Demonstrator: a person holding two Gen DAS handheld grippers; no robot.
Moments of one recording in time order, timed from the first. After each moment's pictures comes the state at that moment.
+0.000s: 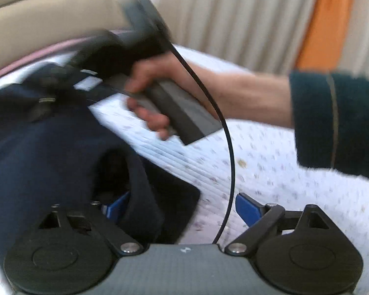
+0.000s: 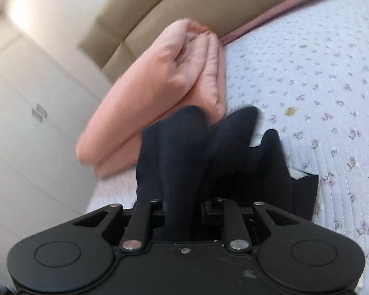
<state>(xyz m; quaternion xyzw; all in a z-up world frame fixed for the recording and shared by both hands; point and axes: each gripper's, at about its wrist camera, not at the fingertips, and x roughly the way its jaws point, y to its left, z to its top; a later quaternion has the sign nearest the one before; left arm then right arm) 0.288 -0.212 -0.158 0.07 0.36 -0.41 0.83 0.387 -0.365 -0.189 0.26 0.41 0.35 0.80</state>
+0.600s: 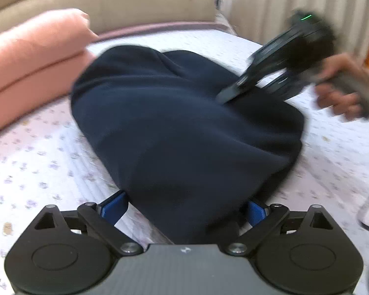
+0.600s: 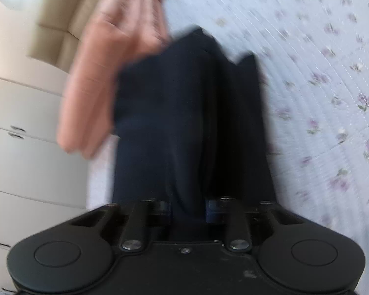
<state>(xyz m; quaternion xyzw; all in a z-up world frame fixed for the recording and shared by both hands) 0.285 -0.116 -0.212 0.08 0.38 -0.24 0.89 0.311 -0.393 -0.209 0.33 0.52 0.29 0.73</state>
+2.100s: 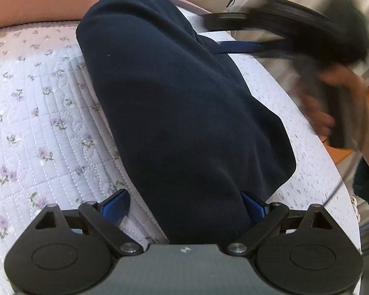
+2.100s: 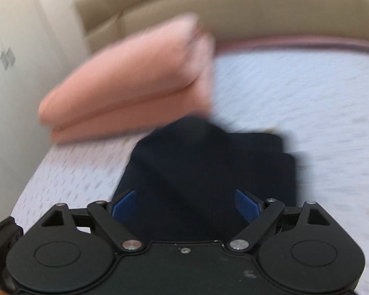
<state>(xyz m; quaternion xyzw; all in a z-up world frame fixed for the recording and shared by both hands) 0.347 -0.066 -0.251 -0.12 0.47 -0.33 0.81 0.323 -0.276 -0.160 0.06 0.41 0.28 0.87</state>
